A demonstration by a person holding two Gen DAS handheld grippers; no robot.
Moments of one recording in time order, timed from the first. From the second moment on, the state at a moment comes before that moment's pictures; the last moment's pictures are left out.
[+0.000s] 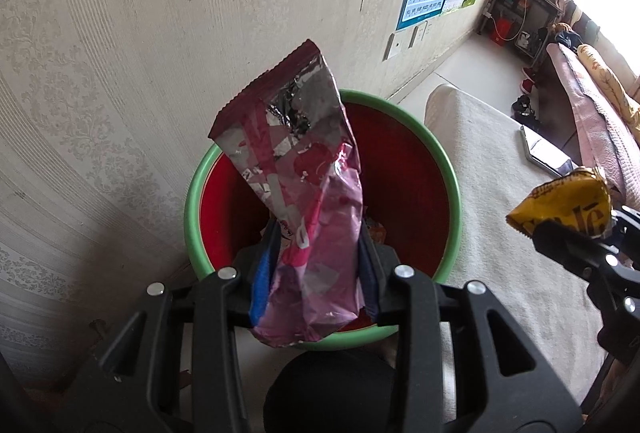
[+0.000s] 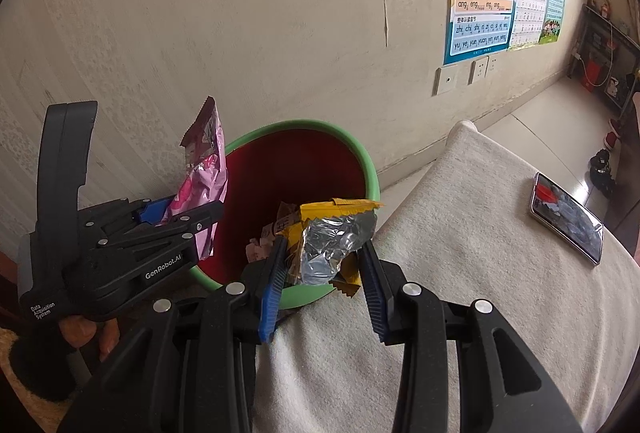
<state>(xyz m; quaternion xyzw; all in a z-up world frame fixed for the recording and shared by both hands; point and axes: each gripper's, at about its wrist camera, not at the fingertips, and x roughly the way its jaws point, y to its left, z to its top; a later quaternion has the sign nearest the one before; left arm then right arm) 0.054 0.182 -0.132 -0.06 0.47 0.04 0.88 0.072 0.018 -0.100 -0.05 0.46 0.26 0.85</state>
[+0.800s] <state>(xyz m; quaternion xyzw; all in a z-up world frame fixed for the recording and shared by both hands) 0.075 0.201 -0.148 -0.08 0.48 0.07 0.87 0.090 0.046 -0.108 -0.07 0.45 0.27 0.85</state>
